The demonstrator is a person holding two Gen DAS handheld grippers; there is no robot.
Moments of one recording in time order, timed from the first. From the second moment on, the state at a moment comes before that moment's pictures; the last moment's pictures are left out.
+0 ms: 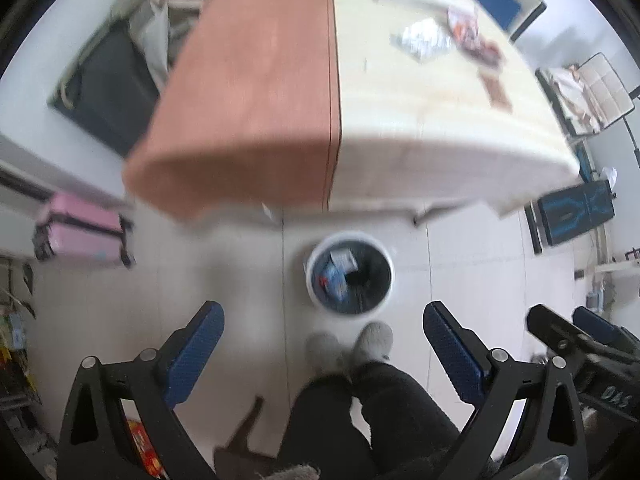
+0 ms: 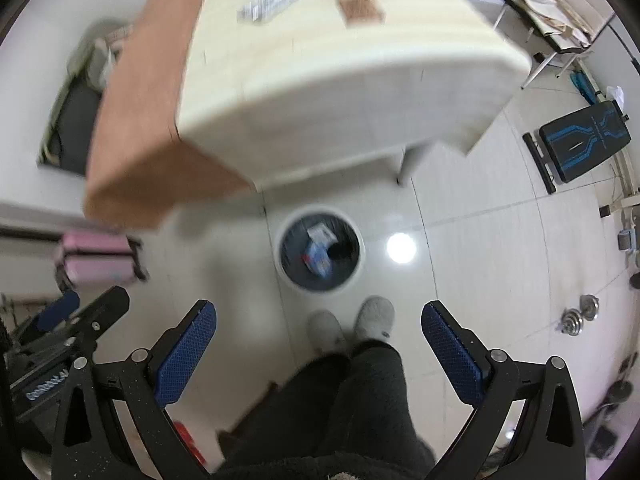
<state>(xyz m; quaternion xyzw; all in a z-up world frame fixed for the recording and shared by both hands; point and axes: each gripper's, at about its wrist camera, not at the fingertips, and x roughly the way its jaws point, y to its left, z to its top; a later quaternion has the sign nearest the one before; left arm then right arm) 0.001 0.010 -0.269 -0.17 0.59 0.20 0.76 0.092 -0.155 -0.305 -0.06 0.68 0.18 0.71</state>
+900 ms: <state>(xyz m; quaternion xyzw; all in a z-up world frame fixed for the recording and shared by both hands) 0.323 0.099 -0.324 -0.08 0.65 0.25 0.71 0.508 0.006 -0.413 -0.13 0.70 0.21 0.67</state>
